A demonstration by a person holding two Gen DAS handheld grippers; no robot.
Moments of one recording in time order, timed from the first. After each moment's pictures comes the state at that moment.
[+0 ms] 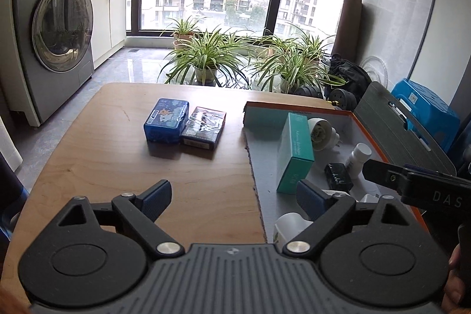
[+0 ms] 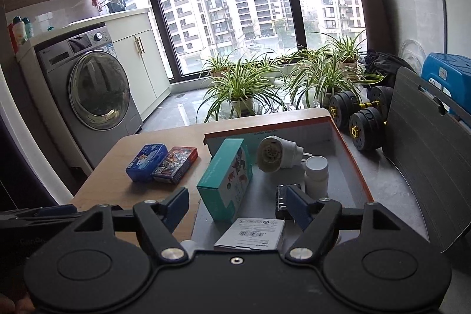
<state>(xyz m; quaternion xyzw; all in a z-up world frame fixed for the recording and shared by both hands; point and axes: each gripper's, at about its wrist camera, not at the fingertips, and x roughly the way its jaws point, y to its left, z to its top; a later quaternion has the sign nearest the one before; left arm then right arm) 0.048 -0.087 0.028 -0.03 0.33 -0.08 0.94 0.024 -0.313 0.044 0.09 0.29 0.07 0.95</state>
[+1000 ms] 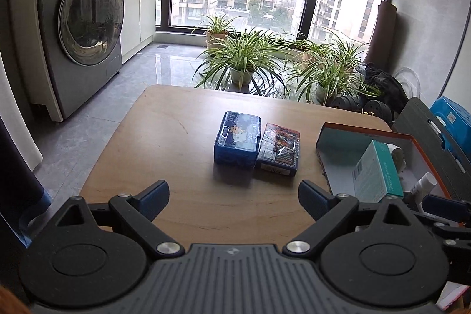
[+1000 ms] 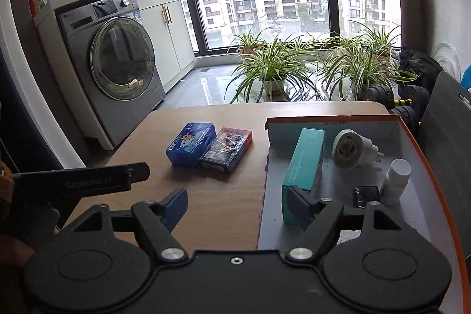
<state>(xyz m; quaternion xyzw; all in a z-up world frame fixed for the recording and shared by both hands) 0.114 -0.007 0.017 -0.04 0.34 -0.04 0.94 0.062 -0.226 0.039 0.06 0.33 0.11 0.94</state>
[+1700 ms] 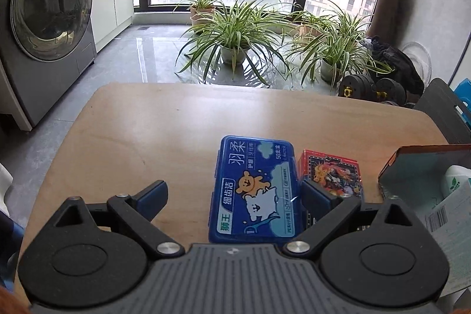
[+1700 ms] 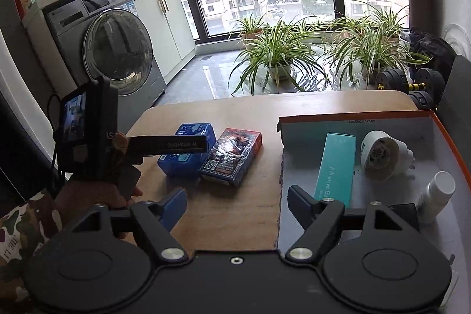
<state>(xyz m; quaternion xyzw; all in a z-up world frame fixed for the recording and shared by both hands) 0.248 -0.004 -0.044 -0.02 0.39 -0.07 0.92 0.132 -0.209 0.019 0.08 0.37 0.12 0.92</state>
